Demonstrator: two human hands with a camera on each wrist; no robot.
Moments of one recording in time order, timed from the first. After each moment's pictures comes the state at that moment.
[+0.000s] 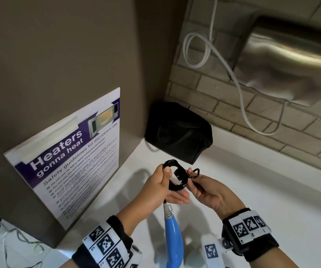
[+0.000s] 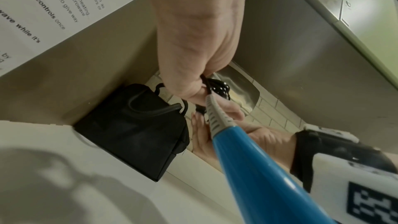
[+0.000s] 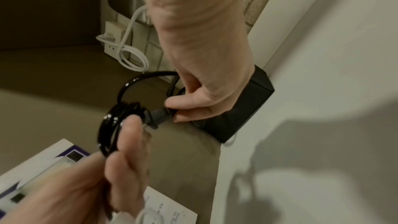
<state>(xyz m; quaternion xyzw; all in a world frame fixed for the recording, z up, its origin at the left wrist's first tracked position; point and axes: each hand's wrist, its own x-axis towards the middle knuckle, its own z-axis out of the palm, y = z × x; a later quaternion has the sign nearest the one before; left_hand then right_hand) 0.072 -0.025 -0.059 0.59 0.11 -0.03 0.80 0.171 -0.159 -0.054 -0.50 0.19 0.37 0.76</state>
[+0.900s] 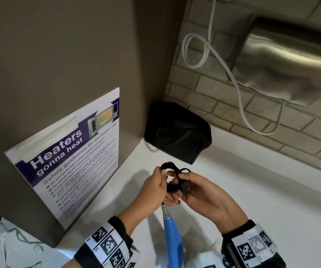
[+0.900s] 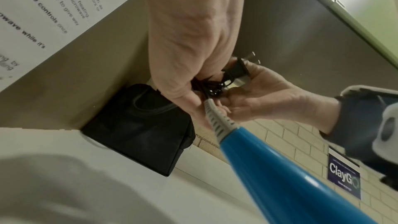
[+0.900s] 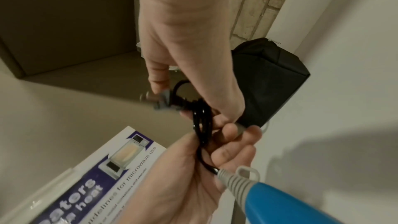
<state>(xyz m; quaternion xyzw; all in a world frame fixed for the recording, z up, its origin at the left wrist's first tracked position) 0.076 -0.023 -0.072 0.70 0.17 0.00 0.69 0.137 -0.153 -0.039 -0.52 -0.03 0.46 0.72</state>
